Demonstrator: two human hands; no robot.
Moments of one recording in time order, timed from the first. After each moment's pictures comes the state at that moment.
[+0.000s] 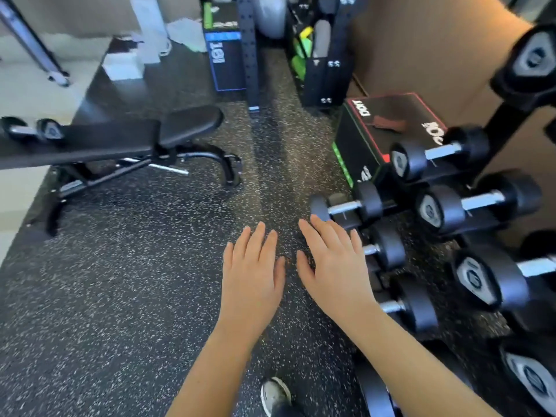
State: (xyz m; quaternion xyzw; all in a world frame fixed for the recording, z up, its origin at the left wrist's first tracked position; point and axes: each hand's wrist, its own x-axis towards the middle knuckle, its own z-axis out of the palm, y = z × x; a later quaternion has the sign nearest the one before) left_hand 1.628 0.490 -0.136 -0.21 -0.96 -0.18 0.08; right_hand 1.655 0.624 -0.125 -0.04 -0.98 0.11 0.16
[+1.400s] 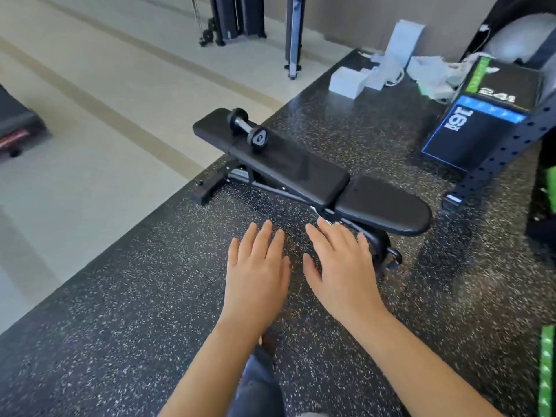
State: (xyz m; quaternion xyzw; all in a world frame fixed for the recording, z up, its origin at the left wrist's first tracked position) left_hand 1.216 0.201 -0.138 0.15 -0.97 -0.10 0.14; right_hand 1.144 0.323 -0.135 0.34 -0.92 0.15 0.11
